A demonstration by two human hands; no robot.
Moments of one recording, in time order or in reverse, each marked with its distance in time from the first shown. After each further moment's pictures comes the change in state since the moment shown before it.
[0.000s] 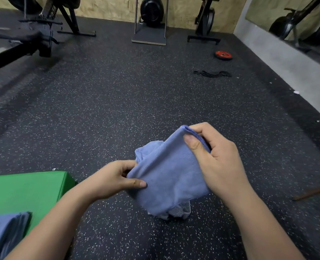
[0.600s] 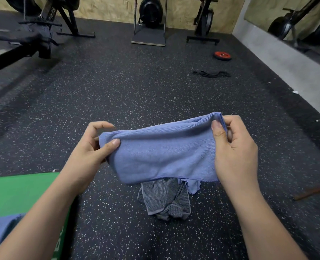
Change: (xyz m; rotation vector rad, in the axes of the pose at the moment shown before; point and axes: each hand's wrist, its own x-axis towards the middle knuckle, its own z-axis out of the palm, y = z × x) left_hand -0.016 0.032 -0.030 -0.449 0.523 0.245; right_hand 0.007 0.011 -0.011 -0.105 0.367 0.115
